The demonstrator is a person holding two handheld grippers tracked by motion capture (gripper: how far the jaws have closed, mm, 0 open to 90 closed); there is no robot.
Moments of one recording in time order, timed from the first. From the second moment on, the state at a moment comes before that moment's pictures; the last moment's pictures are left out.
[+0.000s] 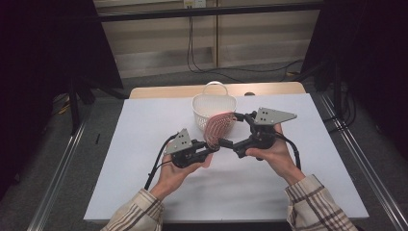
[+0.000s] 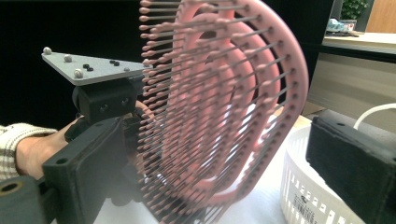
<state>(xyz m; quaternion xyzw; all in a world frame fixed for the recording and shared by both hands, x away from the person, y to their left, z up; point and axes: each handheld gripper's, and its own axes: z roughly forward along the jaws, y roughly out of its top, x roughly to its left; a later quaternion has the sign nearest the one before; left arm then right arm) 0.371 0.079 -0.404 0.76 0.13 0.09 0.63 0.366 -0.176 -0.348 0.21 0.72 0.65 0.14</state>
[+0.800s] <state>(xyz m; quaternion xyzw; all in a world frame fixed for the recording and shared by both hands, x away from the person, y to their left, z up) 0.365 0.073 -0.407 0.75 0.11 0.05 0.65 0.366 -0.178 -0.343 0.17 0.71 0.67 0.10</state>
